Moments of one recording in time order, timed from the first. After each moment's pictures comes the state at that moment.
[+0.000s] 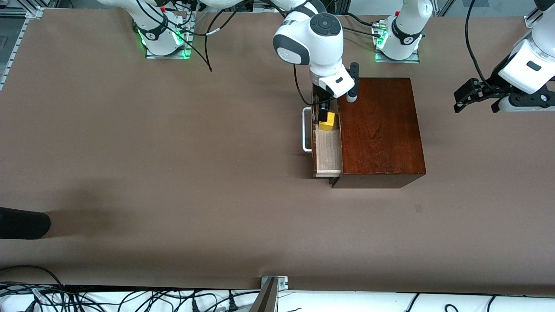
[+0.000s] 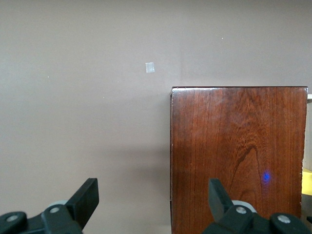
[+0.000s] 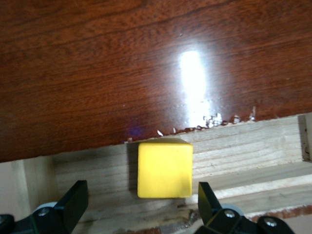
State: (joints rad) left arm 0.04 -0.09 -0.11 -1.74 0.03 1.68 -0.09; right arm 0.91 0.82 0.19 -1.11 -0.20 2.09 -0.32
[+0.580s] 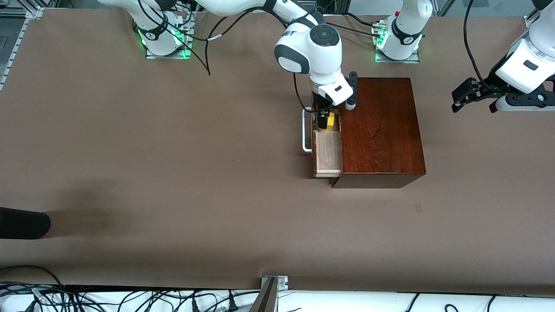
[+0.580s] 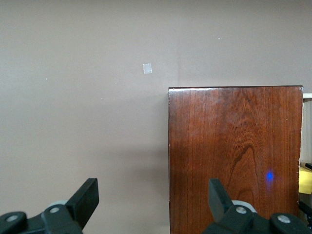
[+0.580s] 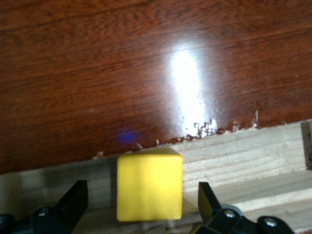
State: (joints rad) left arm 0.04 -0.09 -0.12 -1.74 0.03 1.68 -0.09; right arm 0.92 0.86 0.15 -1.10 -0.20 2.15 -0.32
